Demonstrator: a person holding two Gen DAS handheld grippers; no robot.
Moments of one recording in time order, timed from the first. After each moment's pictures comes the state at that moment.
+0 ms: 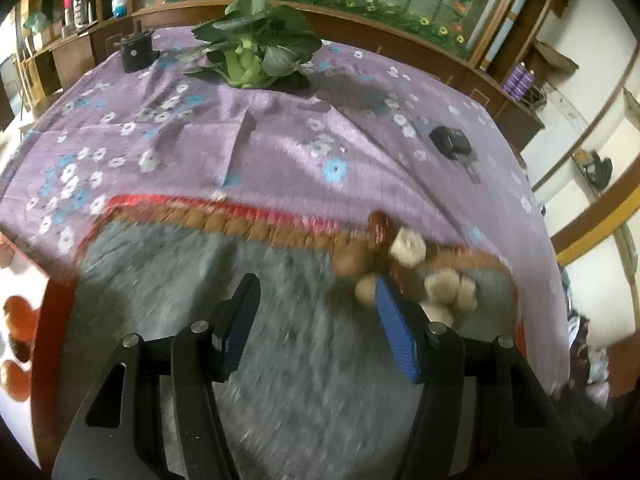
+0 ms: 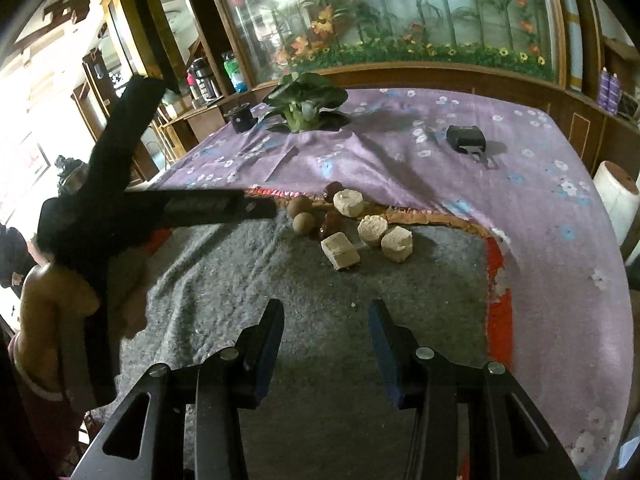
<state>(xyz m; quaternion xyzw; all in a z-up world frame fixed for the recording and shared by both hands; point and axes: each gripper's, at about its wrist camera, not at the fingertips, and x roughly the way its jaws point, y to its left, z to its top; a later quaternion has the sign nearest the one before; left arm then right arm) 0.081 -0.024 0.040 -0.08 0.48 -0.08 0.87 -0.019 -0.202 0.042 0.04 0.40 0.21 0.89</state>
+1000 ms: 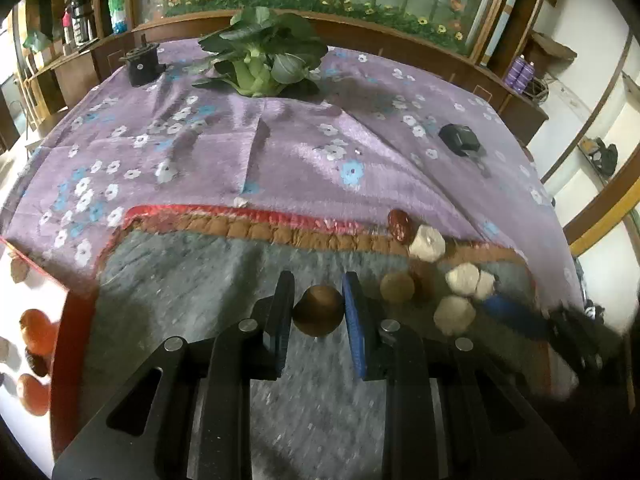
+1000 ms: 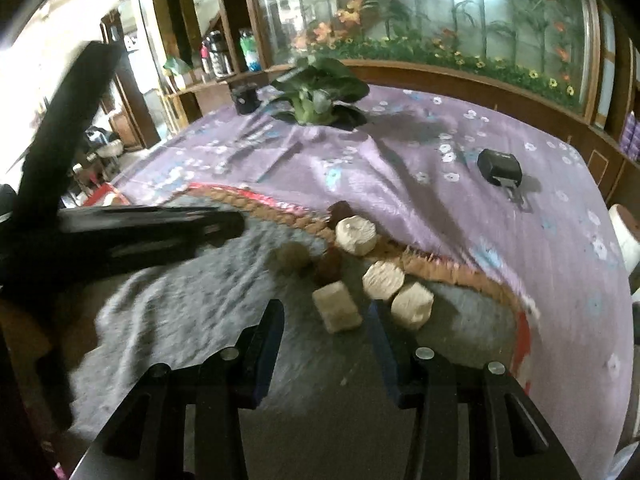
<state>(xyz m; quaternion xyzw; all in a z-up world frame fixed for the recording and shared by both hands) 0.067 -0.012 0.042 -0.05 0.47 -0.08 0.88 0.042 -0.171 0.028 -0.04 0.41 0.22 0.89</state>
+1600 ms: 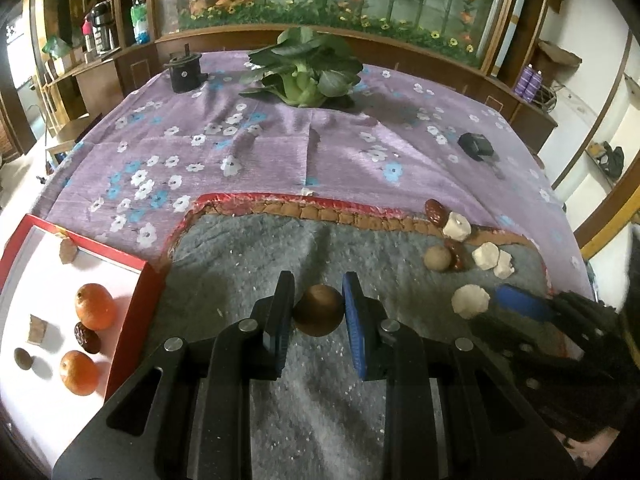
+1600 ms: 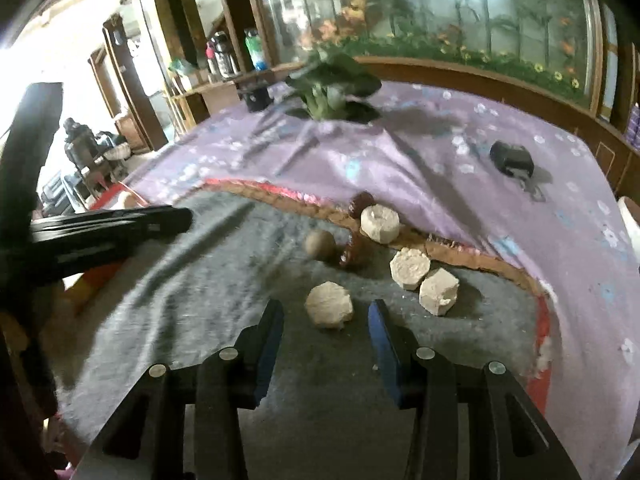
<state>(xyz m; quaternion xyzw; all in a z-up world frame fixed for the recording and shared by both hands) 0.033 0.025 0.052 -0.04 0.44 -0.05 0.89 0.029 -0.161 0.024 -0.02 0.42 0.24 0.87</state>
